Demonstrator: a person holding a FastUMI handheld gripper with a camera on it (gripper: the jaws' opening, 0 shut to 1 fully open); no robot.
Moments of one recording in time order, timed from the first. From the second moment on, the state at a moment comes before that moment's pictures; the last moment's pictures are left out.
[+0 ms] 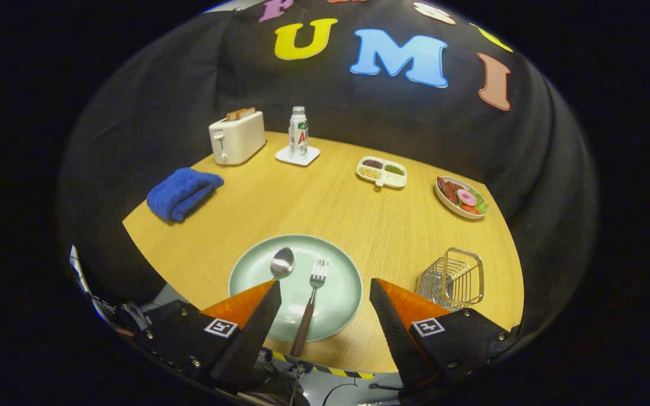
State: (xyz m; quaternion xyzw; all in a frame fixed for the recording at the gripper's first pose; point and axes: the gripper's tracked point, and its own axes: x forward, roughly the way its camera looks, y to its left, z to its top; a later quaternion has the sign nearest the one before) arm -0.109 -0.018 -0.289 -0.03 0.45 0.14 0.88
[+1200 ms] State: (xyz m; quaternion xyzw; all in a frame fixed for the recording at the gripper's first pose) arm -0.148 0.000 -0.384 -0.10 0.67 0.20 0.70
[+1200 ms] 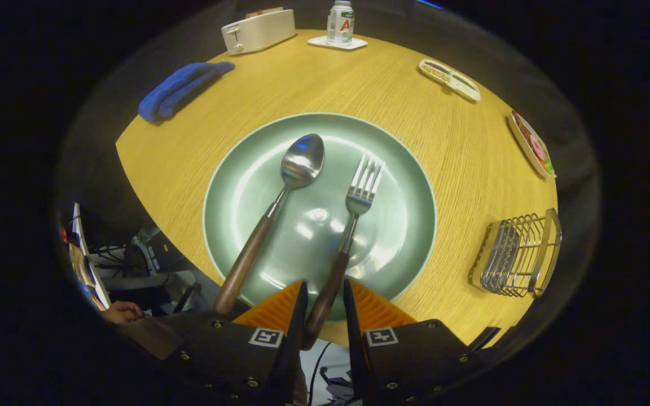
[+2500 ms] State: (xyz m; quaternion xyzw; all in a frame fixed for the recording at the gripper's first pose) arm -0.110 -0.161 -0.257 -0.21 0.75 0.26 0.57
